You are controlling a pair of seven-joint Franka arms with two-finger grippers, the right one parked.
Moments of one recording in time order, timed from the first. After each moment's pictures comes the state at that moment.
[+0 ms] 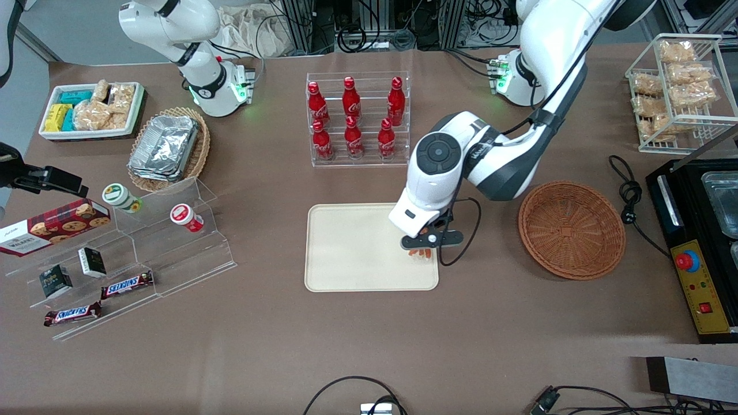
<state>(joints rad) -0.27 0.55 -0.47 -1.54 0.27 2.03 -0.85</state>
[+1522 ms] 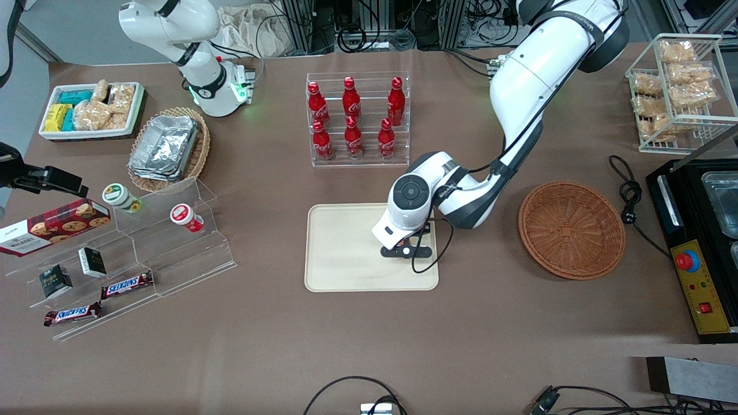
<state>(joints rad) -0.31 0.78 -0.46 -1.53 0.33 2.17 -0.82</state>
